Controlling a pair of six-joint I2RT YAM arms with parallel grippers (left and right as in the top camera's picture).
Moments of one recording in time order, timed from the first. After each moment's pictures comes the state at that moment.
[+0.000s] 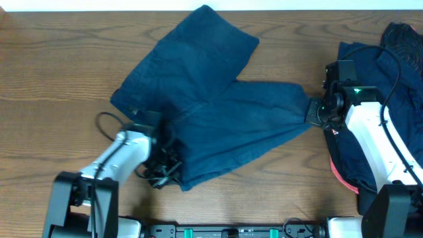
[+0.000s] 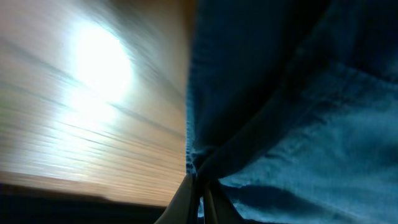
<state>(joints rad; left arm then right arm) -0.19 1.55 0.71 -0.95 0.43 -0.84 0.04 1.55 1.11 -0.91 0.00 0.38</state>
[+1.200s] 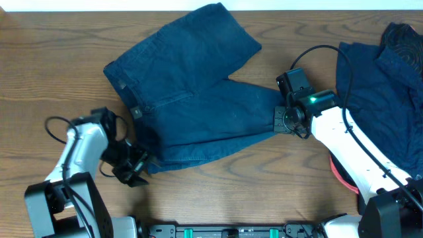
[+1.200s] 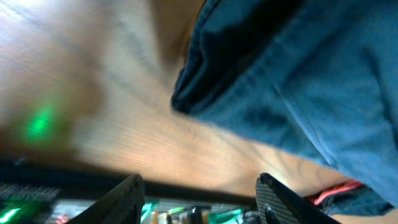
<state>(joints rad) 0.21 1.55 0.80 -1.15 0.46 -0.59 0.35 1.55 1.11 -0.91 0.09 0.45</state>
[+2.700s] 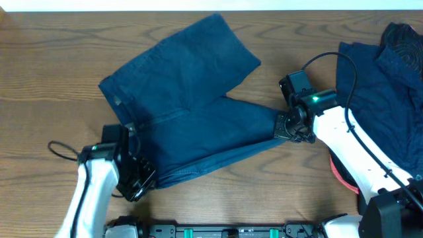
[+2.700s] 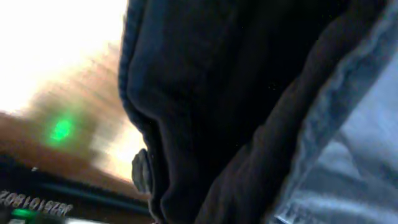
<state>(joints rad) 0.09 1.18 0.61 -1.11 0.32 -0.70 0.33 1.54 1.11 -1.02 -0.01 0.59</state>
